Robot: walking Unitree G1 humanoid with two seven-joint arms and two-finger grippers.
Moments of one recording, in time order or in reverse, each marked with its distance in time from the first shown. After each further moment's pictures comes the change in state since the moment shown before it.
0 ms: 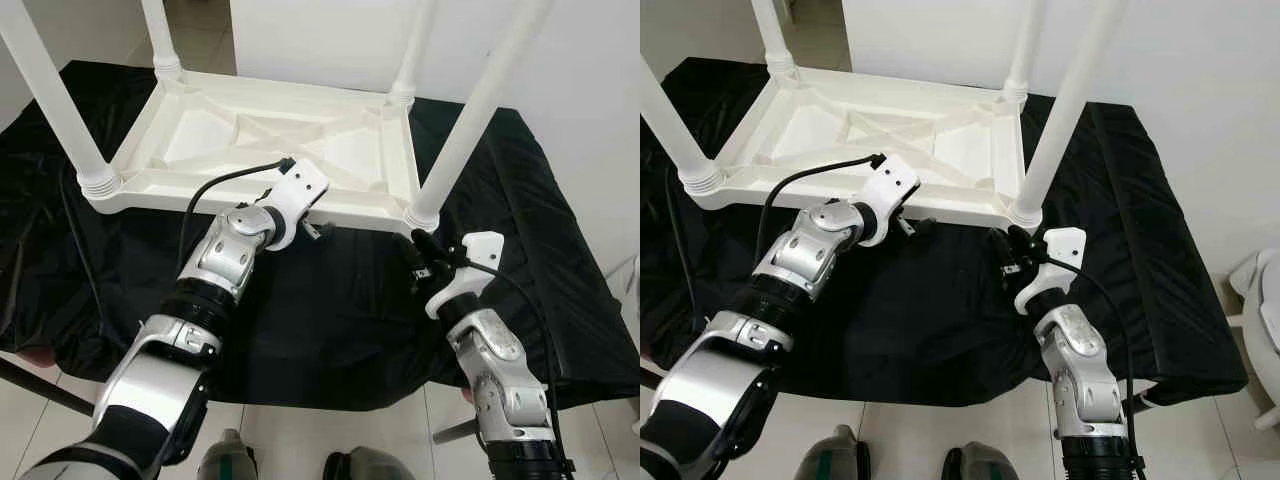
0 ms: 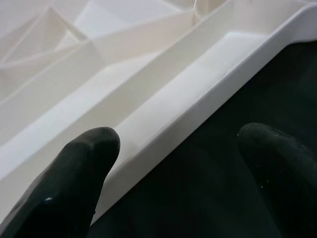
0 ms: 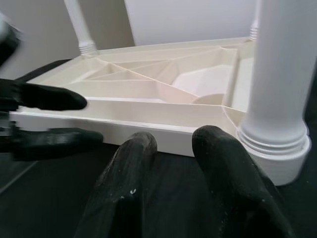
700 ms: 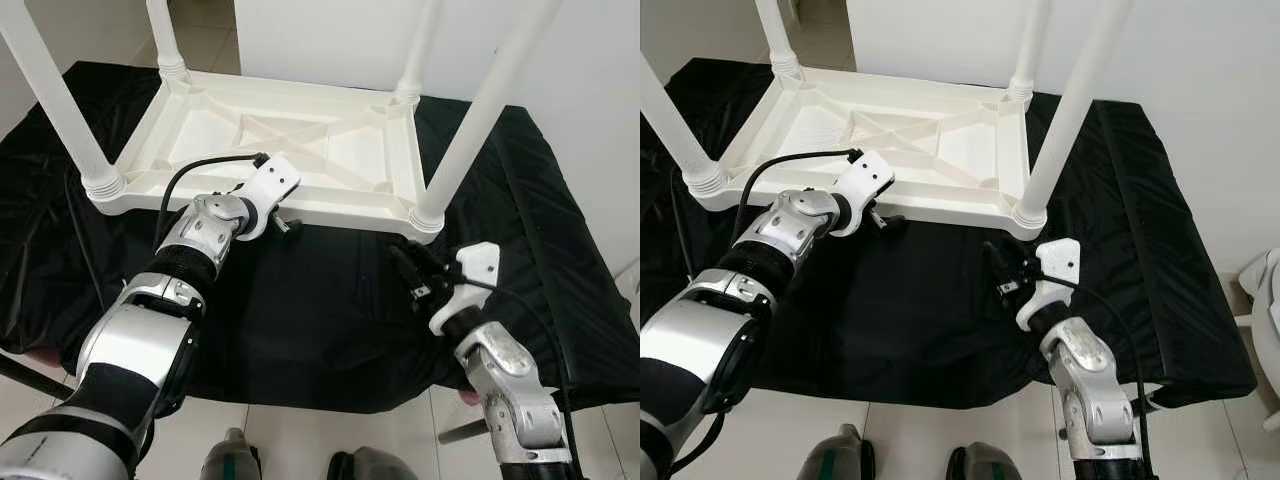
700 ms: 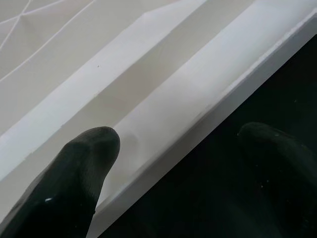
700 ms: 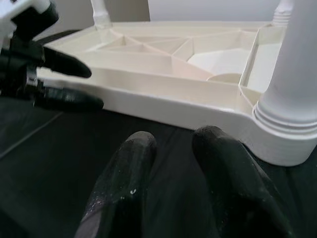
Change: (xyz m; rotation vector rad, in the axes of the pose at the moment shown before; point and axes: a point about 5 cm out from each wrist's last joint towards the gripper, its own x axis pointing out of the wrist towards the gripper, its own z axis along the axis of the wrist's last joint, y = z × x) left arm 0.004 0.031 -0.018 0.032 0.097 0.022; right arm -0.016 0.006 -0.006 -0.099 0.083 0.064
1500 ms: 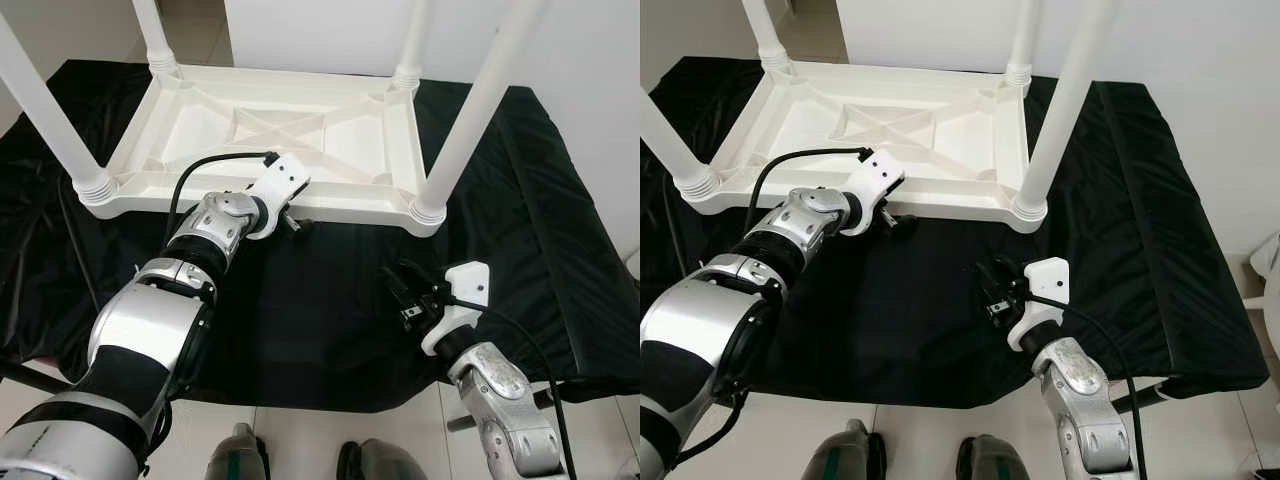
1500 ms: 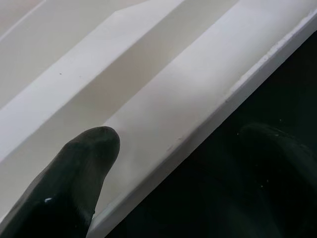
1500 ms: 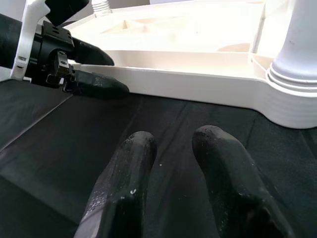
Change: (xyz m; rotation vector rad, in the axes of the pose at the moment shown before) left arm 0.006 -0.003 0.005 -0.051 -0.010 -0.033; right arm -0.013 0.017 -0.002 0.020 0.013 0.001
